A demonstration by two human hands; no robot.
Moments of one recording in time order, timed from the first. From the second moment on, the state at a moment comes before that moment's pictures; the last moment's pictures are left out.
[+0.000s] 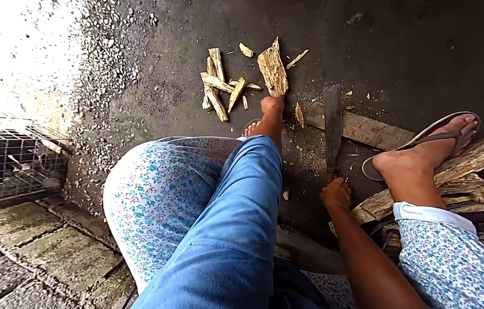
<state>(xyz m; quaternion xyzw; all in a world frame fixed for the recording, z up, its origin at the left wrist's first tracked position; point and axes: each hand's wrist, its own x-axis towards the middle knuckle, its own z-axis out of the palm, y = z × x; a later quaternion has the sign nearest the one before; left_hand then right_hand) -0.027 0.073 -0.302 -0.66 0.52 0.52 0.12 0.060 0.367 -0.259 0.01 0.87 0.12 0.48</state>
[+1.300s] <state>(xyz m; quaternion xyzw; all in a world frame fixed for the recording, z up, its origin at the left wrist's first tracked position) 0.033 0.200 -0.167 -0.38 0.21 0.89 0.12 0.072 0.411 -0.113 0.28 0.73 -0.48 0.40</state>
